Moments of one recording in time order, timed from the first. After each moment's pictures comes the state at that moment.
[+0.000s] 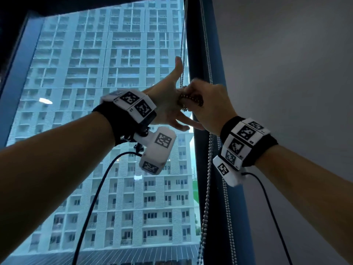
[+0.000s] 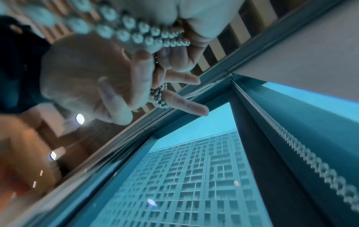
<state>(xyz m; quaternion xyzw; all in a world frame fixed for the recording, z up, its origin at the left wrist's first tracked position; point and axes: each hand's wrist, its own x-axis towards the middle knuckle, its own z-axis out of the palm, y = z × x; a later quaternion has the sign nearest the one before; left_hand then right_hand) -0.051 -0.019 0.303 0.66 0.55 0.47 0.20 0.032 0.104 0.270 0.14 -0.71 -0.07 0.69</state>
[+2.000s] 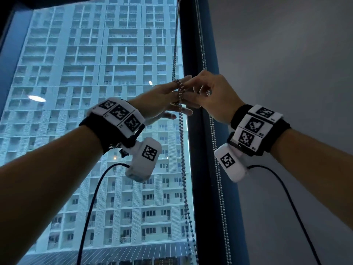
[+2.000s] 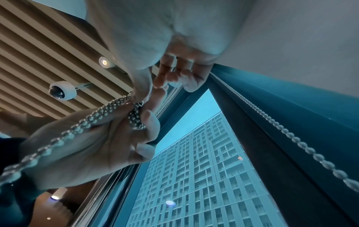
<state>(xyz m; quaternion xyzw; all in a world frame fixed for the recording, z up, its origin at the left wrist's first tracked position) -0.076 0.015 0.288 0.73 0.50 0.48 -0.02 0.053 0.133 0.277 0.10 -0.77 0.01 0.63</state>
